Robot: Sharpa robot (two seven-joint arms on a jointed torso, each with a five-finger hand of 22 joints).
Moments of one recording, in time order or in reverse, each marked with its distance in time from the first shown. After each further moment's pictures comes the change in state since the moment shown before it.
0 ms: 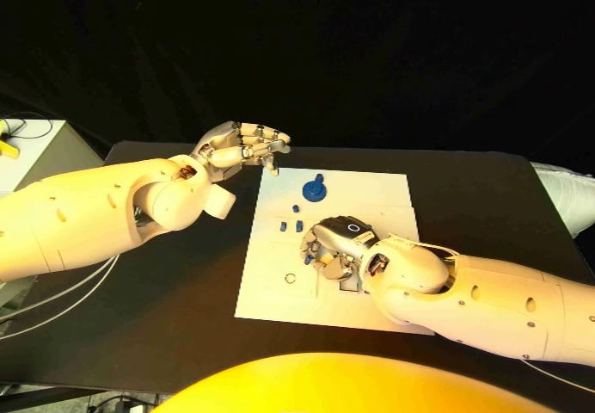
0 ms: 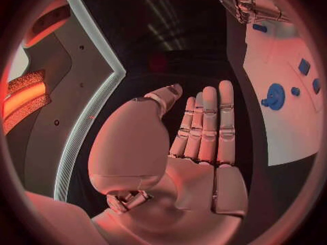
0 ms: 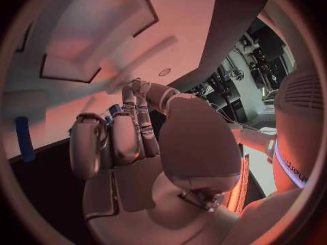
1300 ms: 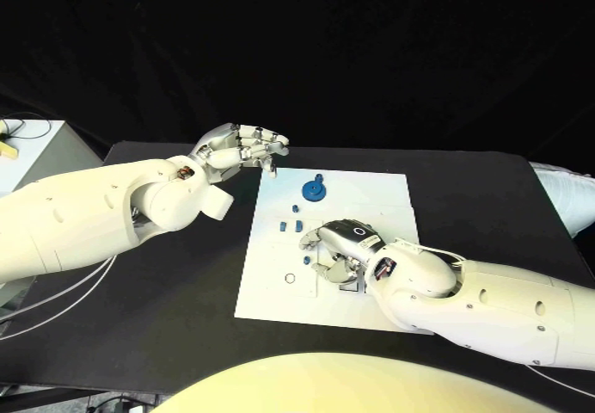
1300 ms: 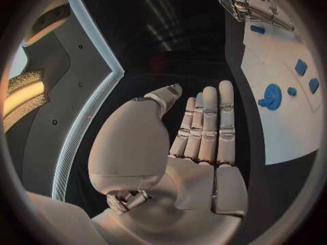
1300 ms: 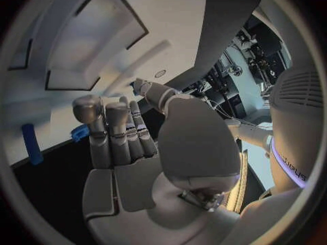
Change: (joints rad) left arm 0.000 -0.006 0.000 0.000 0.000 0.011 -0.020; left_hand 0.000 0.000 -0.005 0.005 0.000 -0.004 0.004 -0.004 -0.001 -0.004 0.004 -0.004 0.000 -0.004 0.004 -0.004 0.000 0.000 0.000 0.000 0.000 0.000; right arm -0.006 -0.039 -0.007 0.028 0.034 -0.040 0.029; right_hand -0.014 -0.038 -0.093 0.026 -0.016 -0.216 0.077 -0.133 -0.032 -0.325 0.039 -0.002 -0.081 -0.176 0.082 -0.127 -0.304 0.047 -0.215 0.075 -0.332 -0.257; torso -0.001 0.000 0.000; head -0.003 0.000
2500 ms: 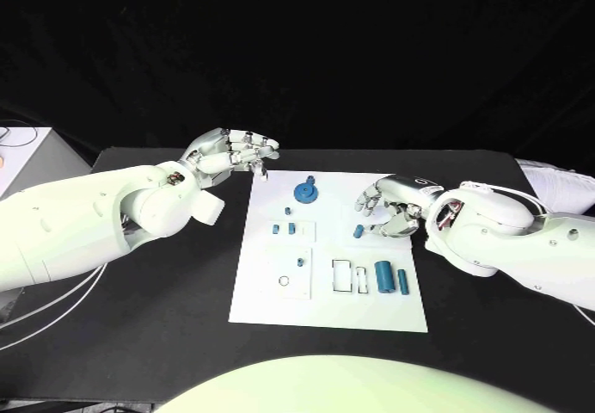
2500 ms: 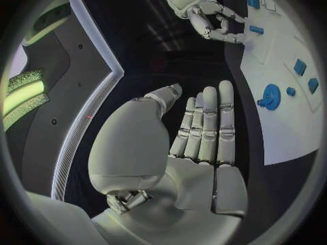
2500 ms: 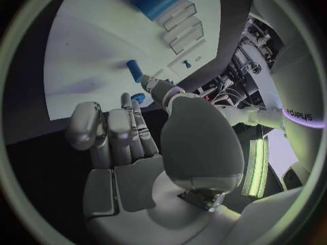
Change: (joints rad) left arm -0.003 0.005 -0.001 -0.011 0.000 0.009 -0.001; left_hand 0.000 0.000 0.000 0.000 0.000 0.000 0.000 0.000 -0.001 0.000 0.000 0.000 0.000 0.000 0.000 0.000 -0.001 0.000 0.000 0.000 0.000 0.000; right arm 0.189 -0.227 0.018 0.000 0.172 0.188 0.038; right_hand -0.028 -0.035 -0.066 0.052 0.002 0.014 -0.024 0.000 0.008 0.046 -0.029 0.115 -0.004 0.095 -0.023 0.125 0.109 -0.017 0.109 -0.023 0.139 0.143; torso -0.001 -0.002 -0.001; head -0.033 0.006
